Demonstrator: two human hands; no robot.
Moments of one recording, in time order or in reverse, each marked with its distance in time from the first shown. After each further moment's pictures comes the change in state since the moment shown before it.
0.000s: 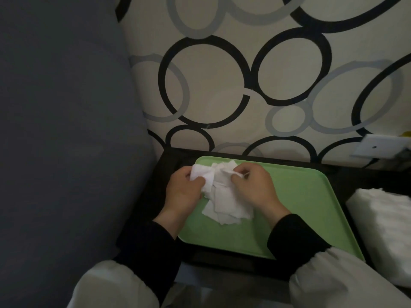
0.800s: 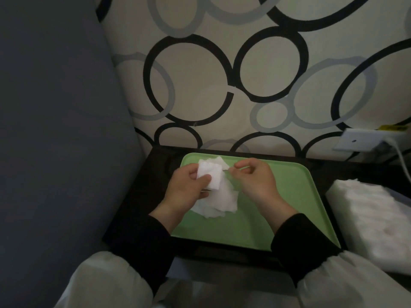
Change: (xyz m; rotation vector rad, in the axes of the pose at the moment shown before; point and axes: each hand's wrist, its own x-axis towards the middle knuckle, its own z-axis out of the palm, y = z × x) left_hand -0.021 0.013 0.026 -0.111 -0.216 -0.011; right_hand -0.020 0.005 -0.034 0.398 0.118 0.207
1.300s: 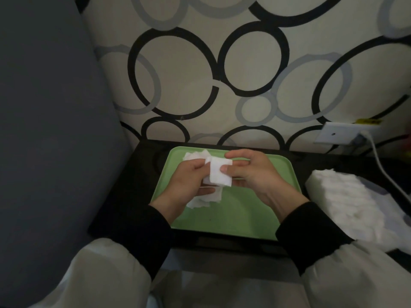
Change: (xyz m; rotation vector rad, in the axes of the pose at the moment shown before) left_hand -0.016 0.013 0.035 -0.126 -0.152 -0.039; right_hand -0.019 -0.022 -0.048 0.315 -0.314 0.136
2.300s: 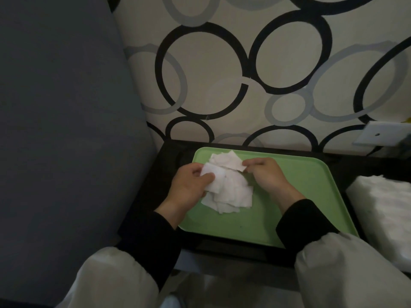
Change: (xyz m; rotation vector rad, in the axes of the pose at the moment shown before) left_hand 0.016 -0.018 -0.065 0.294 0.201 0.049; right_hand 0.067 0.042 0.026 -0.391 0.168 0.012
